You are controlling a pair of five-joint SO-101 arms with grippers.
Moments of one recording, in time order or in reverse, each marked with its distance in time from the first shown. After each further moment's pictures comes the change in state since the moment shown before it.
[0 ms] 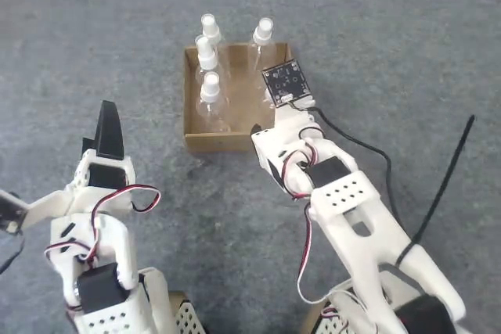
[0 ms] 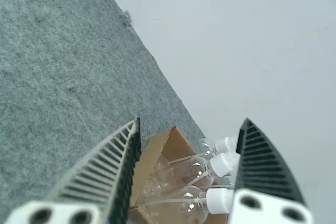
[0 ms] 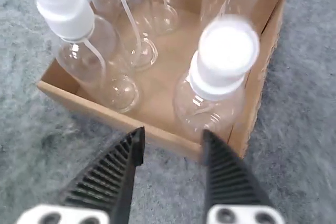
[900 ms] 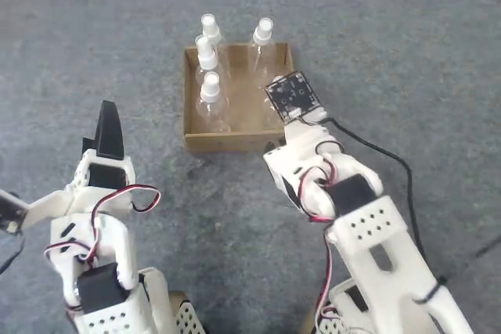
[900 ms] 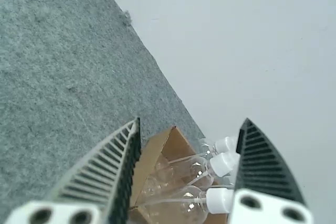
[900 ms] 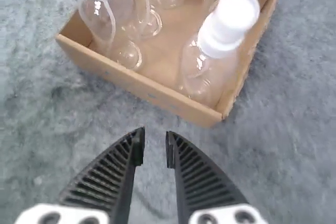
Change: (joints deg) left arm 0.0 0.0 0.0 0.0 0.0; right arm 0.3 -17.1 0.0 21.1 6.0
